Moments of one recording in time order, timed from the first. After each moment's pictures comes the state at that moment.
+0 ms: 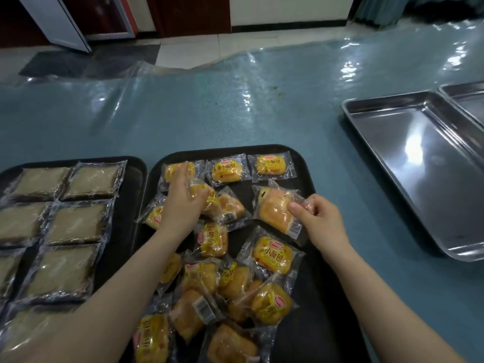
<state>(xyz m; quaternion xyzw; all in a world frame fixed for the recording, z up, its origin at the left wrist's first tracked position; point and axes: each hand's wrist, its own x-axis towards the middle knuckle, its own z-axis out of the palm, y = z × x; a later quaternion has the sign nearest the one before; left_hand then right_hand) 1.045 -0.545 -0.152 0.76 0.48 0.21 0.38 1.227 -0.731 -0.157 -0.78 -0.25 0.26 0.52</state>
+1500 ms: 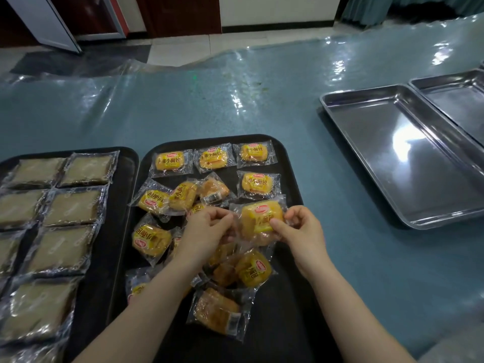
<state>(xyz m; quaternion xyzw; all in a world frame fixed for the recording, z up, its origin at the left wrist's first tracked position) 1.037 -0.660 -0.140 0.62 0.44 0.16 0.63 1.181 -0.789 -0.171 -0.72 -0.15 0.31 0.61</state>
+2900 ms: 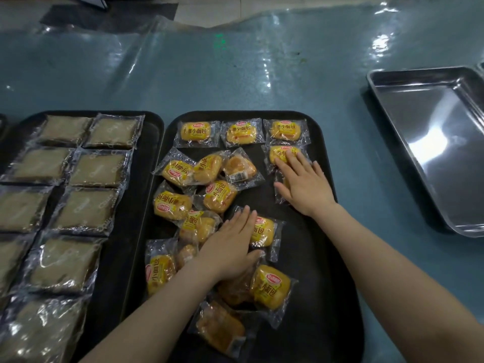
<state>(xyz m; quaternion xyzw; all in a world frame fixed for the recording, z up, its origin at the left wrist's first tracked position) 1.006 -0.675 -0.194 0.91 0.27 -0.17 0.25 1.240 -0.702 -0.218 -0.81 -0.59 0.07 0.00</state>
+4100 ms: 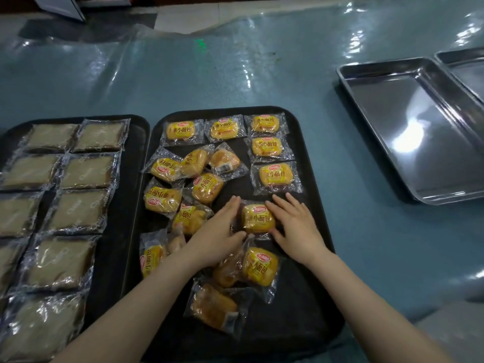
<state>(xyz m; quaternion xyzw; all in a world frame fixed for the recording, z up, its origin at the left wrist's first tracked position) 0.994 -0.685 -0.168 0.85 0.31 -0.06 0.42 1.164 -0.809 -0.213 -0.81 -0.54 0.16 0.13</state>
